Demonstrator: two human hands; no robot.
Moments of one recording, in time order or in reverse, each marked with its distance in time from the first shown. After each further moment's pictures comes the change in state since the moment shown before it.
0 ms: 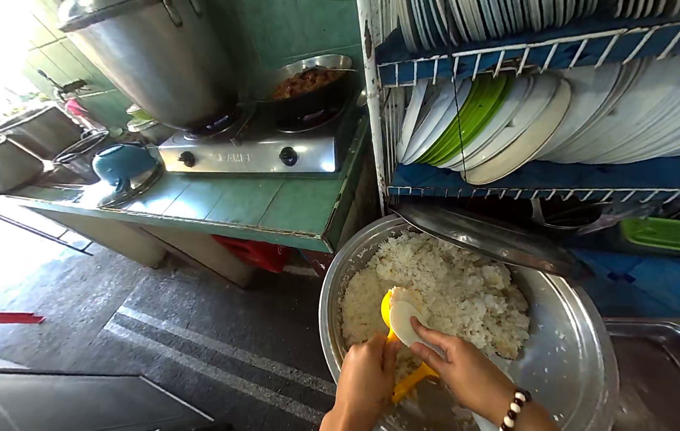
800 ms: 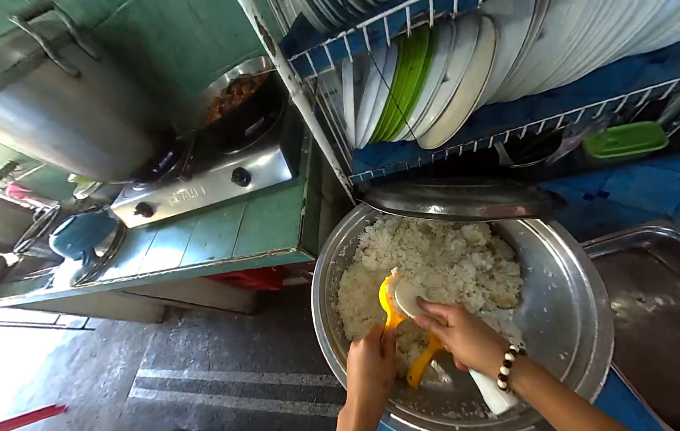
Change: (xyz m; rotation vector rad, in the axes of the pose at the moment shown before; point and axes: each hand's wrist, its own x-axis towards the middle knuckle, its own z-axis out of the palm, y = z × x) left_hand 0.024 -0.015 0.015 0.114 -0.035 0.004; right_hand 0.009 0.016 0.002 0.333 0.058 0.217
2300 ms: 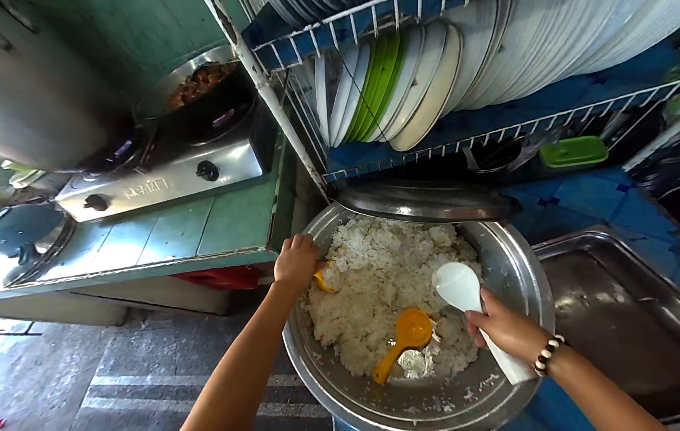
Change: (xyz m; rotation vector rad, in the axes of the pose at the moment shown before) left_hand 0.189 -0.040 -0.060 0.871 0.052 0.392; right_hand -0.016 0.070 -0.065 0.138 0.228 0.247
